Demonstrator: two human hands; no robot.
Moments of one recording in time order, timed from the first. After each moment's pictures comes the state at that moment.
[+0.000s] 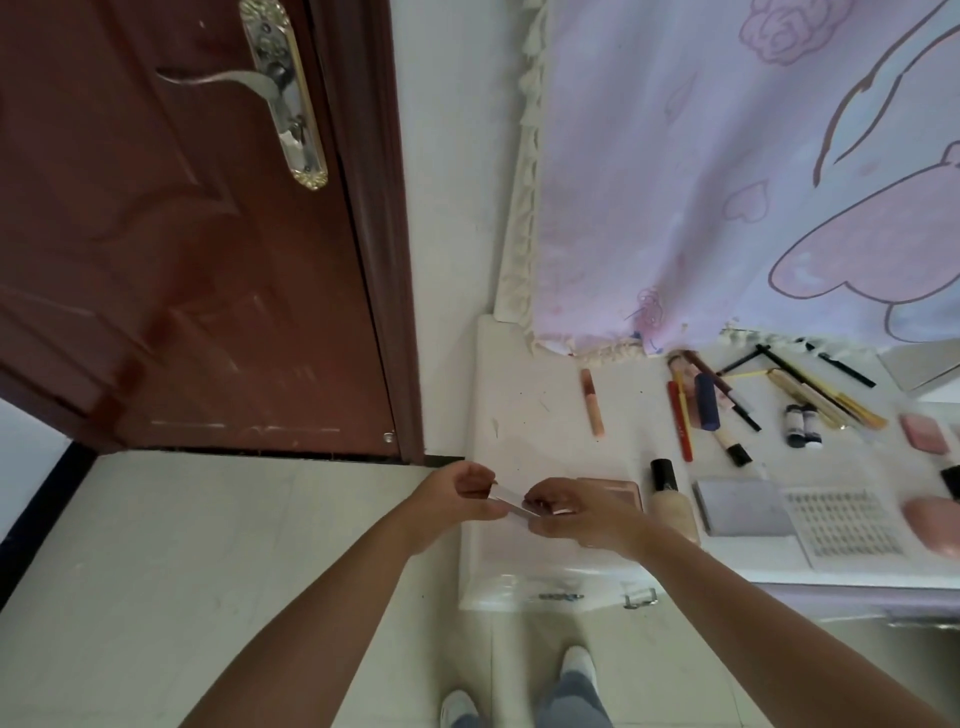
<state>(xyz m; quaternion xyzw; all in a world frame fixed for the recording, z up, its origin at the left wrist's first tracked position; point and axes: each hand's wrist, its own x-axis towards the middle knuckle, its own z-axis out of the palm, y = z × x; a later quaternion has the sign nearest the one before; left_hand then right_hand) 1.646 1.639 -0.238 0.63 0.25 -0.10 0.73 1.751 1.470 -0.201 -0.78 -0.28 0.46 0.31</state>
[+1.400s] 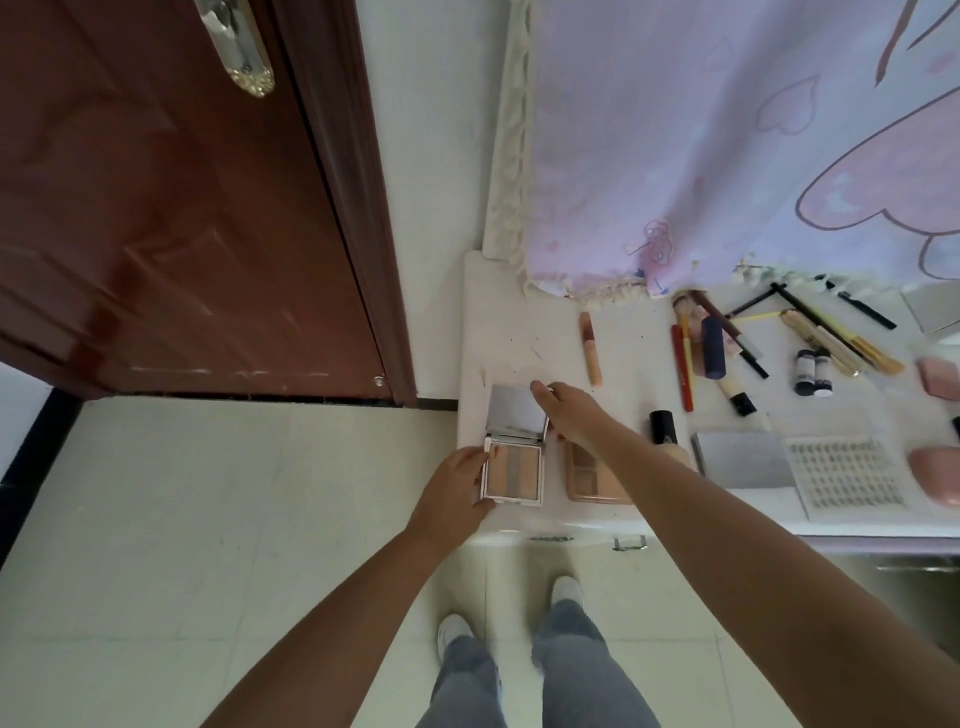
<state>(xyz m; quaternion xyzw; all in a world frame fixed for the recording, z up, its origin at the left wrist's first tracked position) 1.642 1.597 -0.290 0.88 0.20 -0.05 0.43 1.806 1.511 -0.244 -0.89 -0.17 0.37 0.22</state>
